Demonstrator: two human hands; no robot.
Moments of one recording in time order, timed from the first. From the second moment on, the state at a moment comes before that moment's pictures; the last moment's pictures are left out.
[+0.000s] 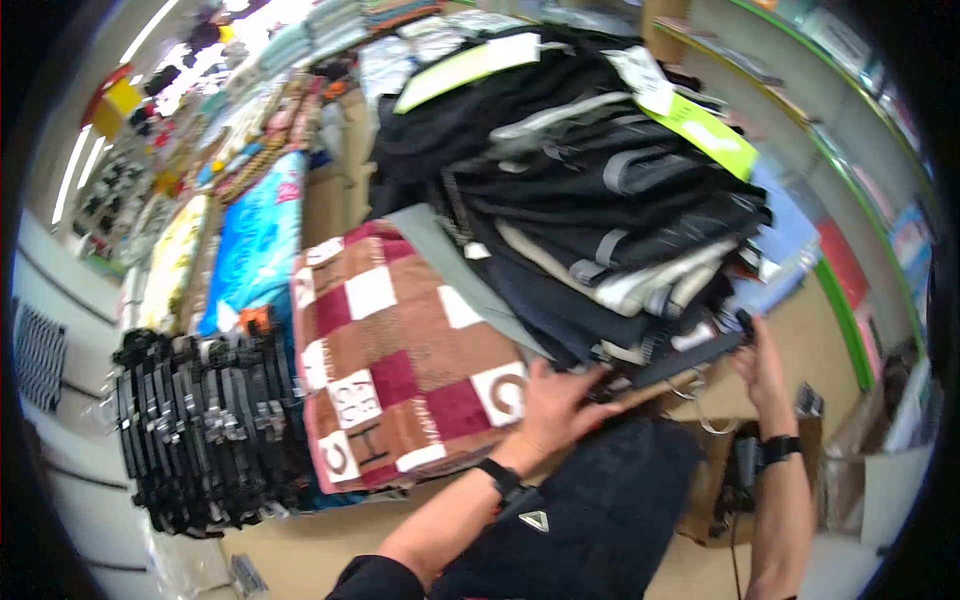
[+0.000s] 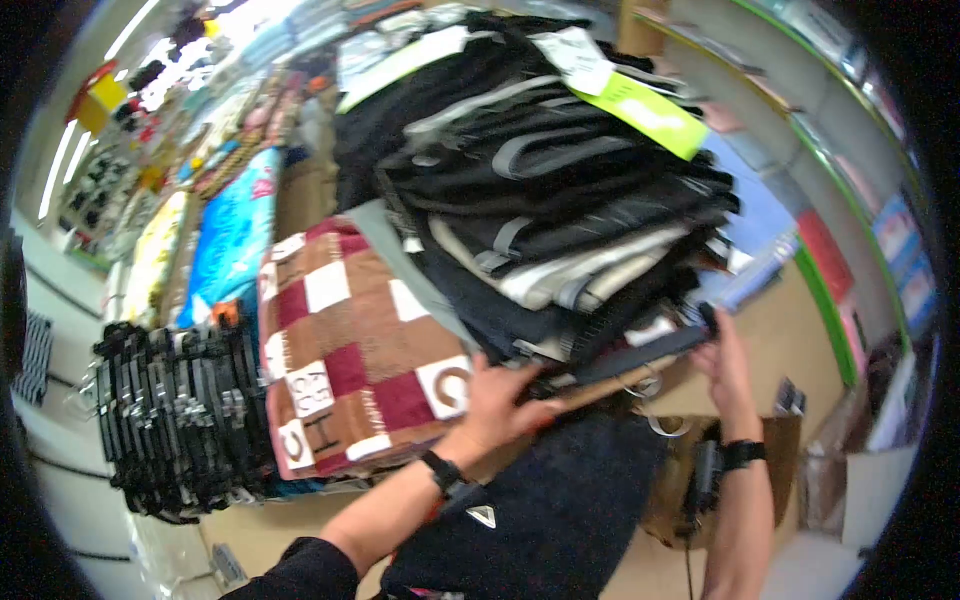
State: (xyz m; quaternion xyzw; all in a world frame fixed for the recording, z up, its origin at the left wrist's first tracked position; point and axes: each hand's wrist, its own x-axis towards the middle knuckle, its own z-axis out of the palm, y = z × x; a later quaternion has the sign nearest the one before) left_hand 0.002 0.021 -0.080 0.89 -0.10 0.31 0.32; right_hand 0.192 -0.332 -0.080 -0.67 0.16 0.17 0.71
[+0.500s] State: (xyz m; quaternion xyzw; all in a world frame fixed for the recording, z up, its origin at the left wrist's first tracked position) left_hand 0.007 0.005 -0.084 0.93 -0.08 0.32 0.16; right_hand -0.006 -0.439 -0.147 -0.28 0.38 -0.02 0.88
